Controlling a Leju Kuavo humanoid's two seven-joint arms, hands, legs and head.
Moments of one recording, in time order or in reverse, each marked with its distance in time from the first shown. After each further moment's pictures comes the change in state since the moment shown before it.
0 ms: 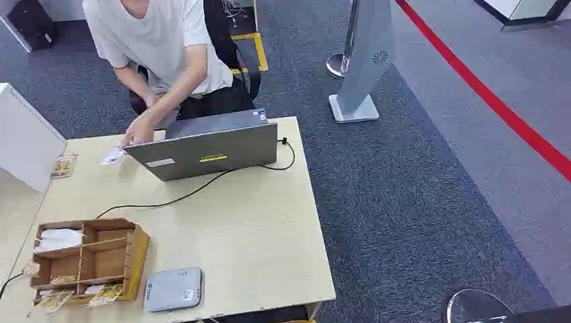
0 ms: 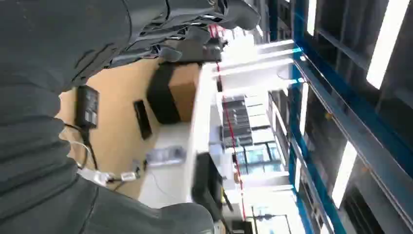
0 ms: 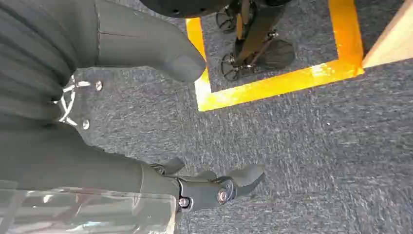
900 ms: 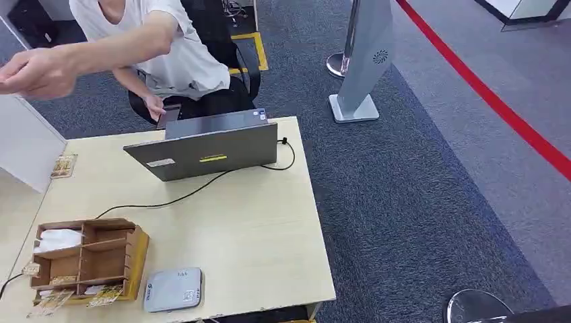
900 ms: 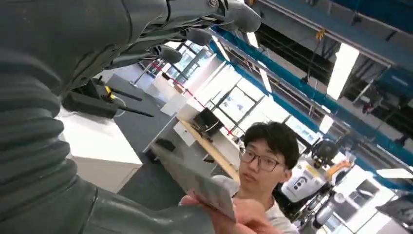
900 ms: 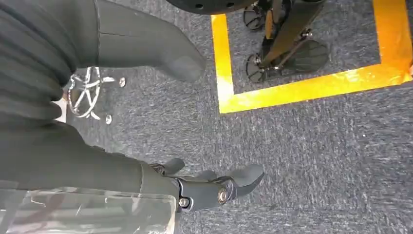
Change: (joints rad) left arm -0.351 0.352 -0.617 0.065 -0.393 -0.301 0.419; right arm -0.044 -0.007 -0.069 0.105 0.137 0.023 -0.011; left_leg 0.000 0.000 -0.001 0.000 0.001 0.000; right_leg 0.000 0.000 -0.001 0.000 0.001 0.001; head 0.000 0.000
